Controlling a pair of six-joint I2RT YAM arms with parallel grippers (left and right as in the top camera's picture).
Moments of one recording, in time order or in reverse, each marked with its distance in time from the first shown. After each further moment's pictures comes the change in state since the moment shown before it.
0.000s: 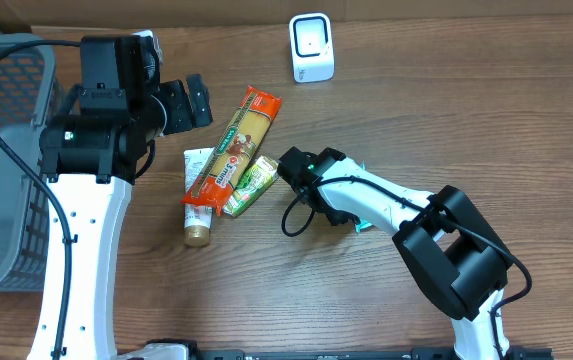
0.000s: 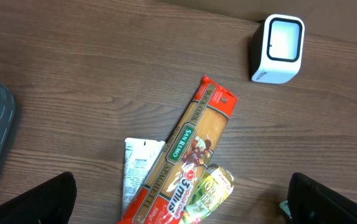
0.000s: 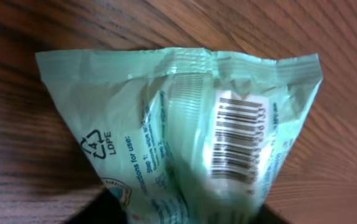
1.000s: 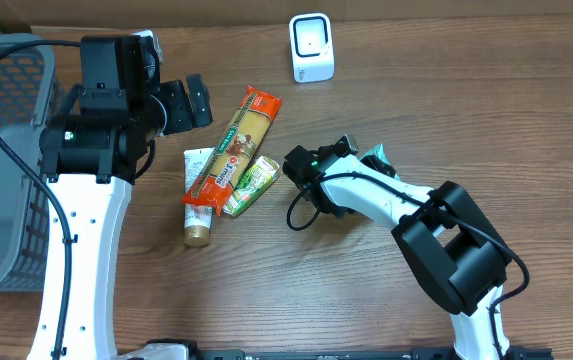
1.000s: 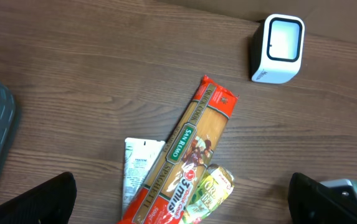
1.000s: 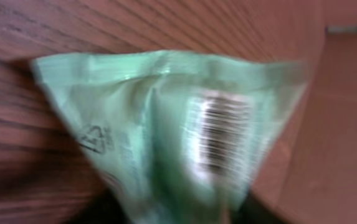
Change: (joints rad) left arm 0.000 0.000 0.000 0.000 0.000 0.000; right arm -0.025 0.019 0.000 -0.031 0.323 0.006
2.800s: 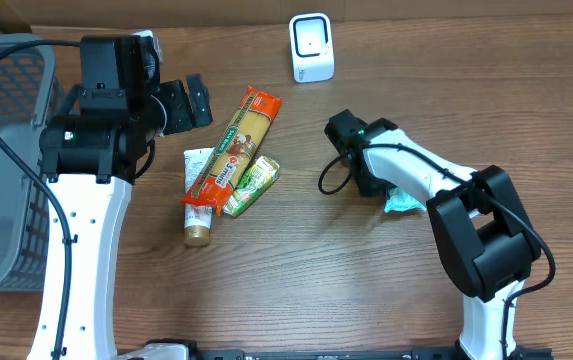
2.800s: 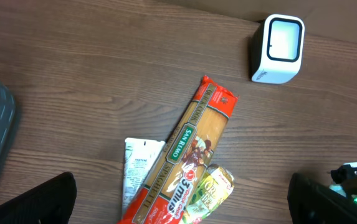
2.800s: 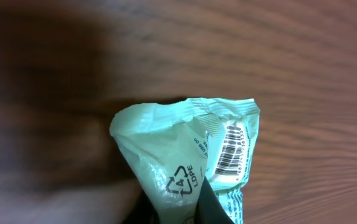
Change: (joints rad) left arm 0.000 0.000 0.000 0.000 0.000 0.000; right arm -0.217 -0.026 0.000 0.108 -0.393 -0.066
